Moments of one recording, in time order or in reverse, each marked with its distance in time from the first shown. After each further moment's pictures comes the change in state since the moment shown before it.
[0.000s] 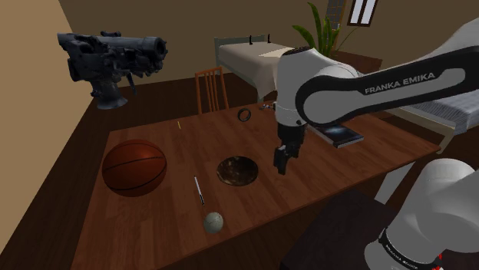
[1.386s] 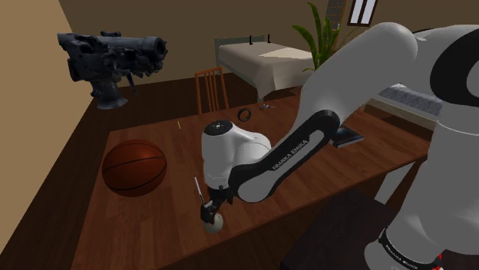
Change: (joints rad) arm 0.097 0.736 0.213 0.306 -0.264 0.515 0.470
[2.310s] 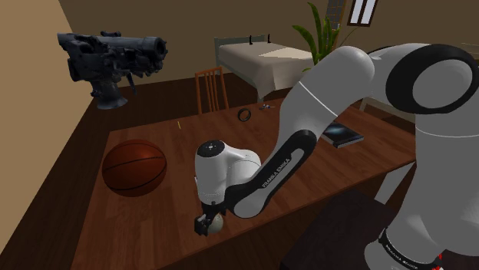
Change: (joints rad) arm 0.063 0.169 -0.050 0.067 -0.122 0.097 0.101
